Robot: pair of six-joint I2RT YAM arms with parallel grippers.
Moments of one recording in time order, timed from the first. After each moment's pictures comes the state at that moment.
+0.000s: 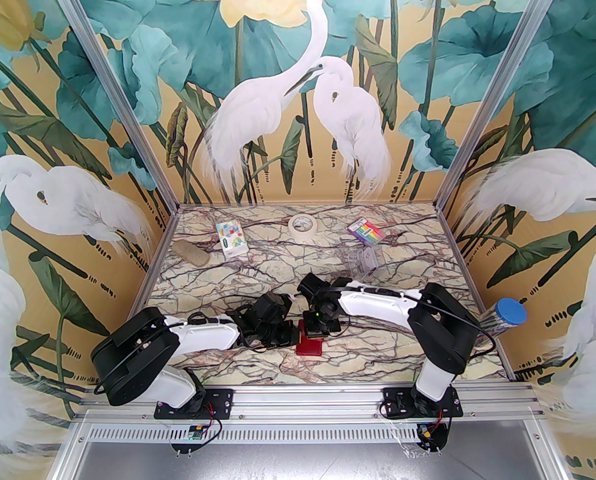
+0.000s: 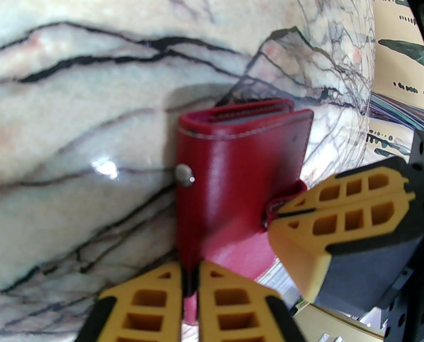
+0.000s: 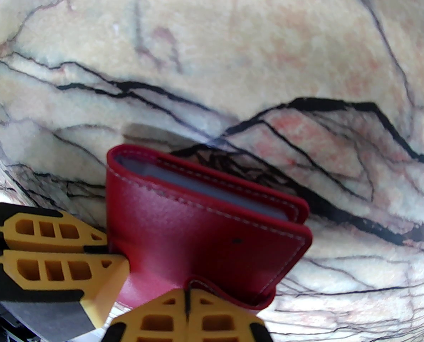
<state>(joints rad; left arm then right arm) -0.82 1.49 0.51 0.03 0.43 -0.94 0.90 1.73 1.05 -0.70 -0.26 0.74</state>
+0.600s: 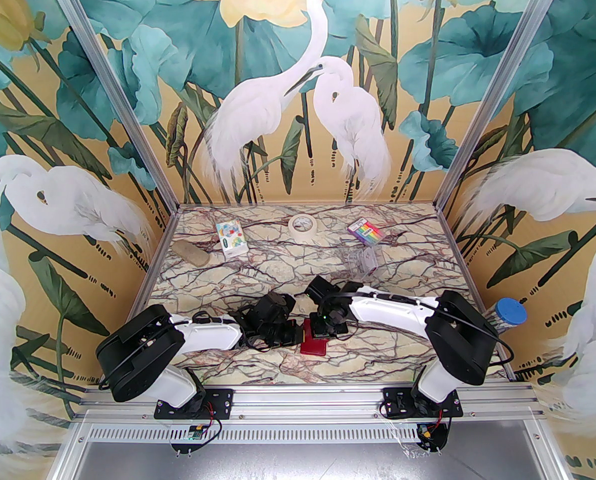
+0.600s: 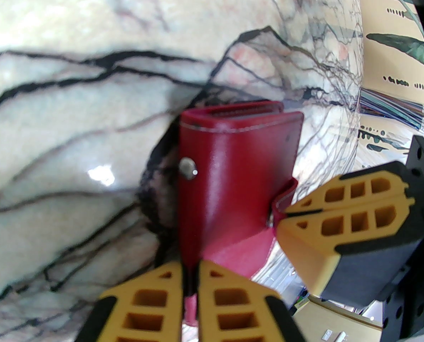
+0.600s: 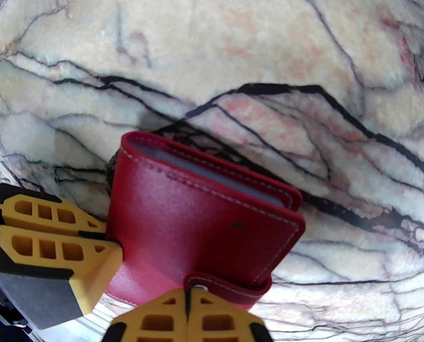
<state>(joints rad) -0.83 1.52 0.51 0.10 0.43 -0.94 0.87 1.64 0.97 -0.68 -0.24 0.72</state>
